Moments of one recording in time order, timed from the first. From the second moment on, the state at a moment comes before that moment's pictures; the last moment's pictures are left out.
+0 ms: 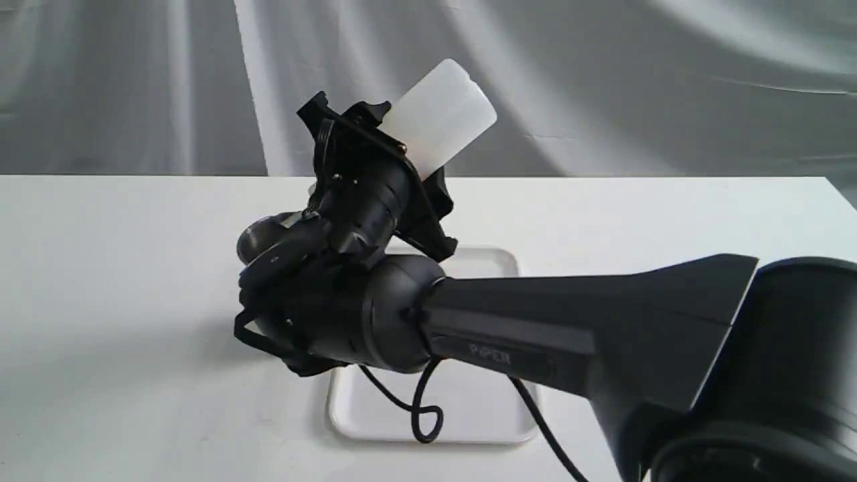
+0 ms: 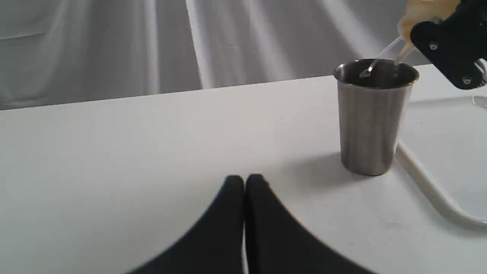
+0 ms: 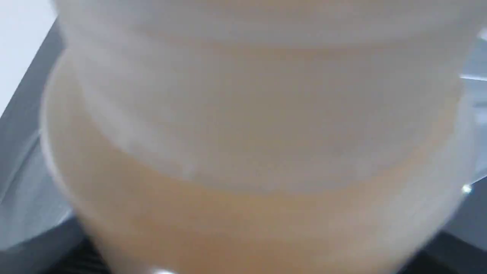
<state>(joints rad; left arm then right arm) -0.06 0.00 0.00 0.03 0.27 0.04 0.77 2.36 -1.82 -1.70 1.20 -0.29</state>
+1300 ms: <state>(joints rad) -0.06 0.00 0.00 0.03 0.27 0.04 0.77 2.36 -1.82 -1.67 1.20 -0.05</state>
